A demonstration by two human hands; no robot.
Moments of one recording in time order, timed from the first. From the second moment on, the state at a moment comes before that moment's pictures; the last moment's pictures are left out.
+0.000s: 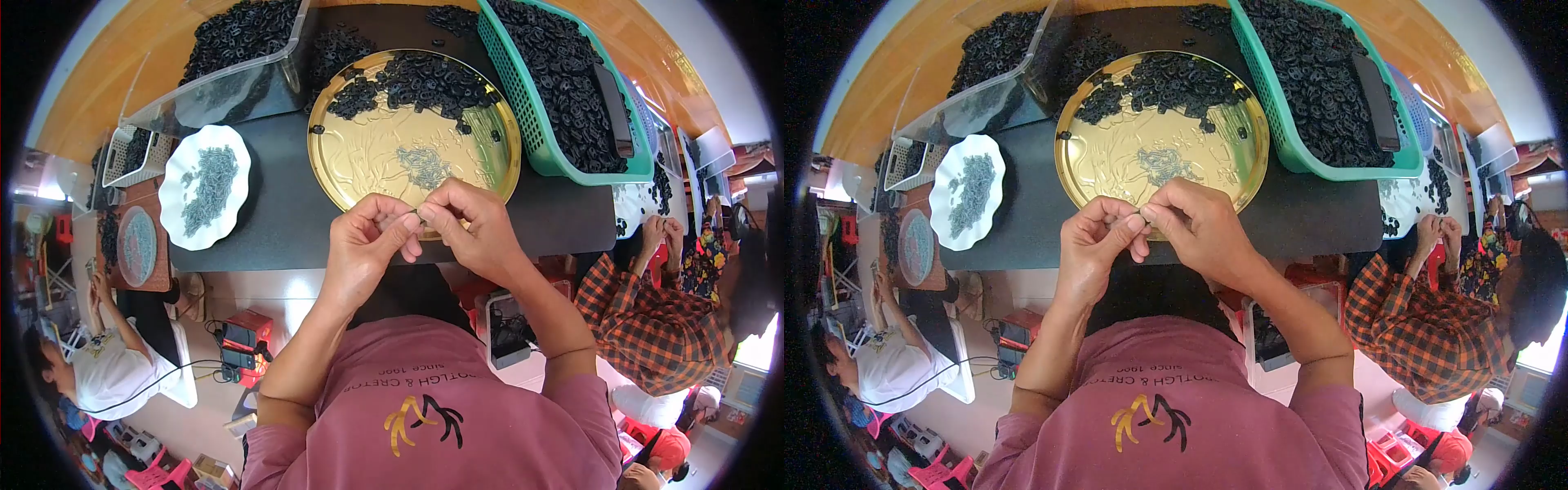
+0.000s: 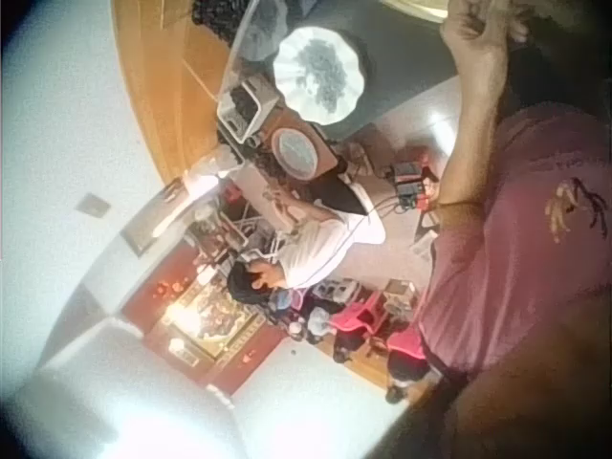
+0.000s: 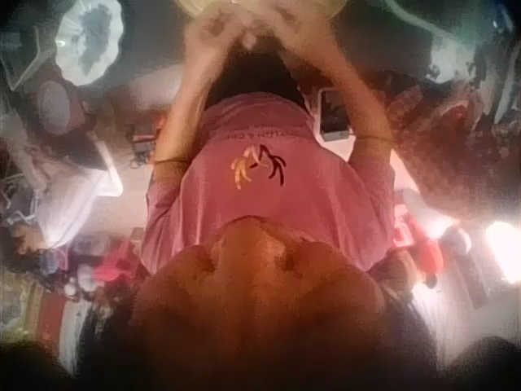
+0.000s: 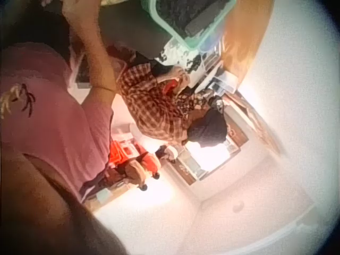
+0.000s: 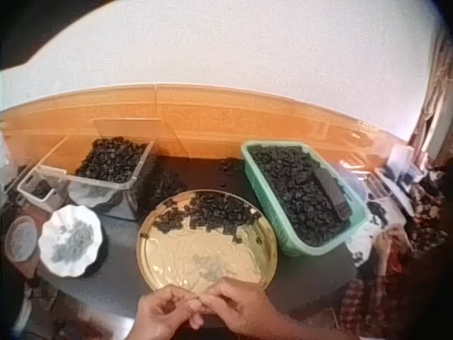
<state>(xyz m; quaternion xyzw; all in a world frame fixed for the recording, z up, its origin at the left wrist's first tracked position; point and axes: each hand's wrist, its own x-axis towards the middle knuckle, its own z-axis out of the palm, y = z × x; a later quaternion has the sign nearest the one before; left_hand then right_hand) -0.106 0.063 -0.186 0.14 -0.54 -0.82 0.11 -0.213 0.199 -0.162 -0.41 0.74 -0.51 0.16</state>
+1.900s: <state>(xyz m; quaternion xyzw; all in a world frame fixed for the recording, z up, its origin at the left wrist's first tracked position) -0.113 0.056 -0.193 0.16 -0.52 -0.83 0.12 -0.311 0.188 -0.187 -0.40 0.85 -0.33 -0.10</state>
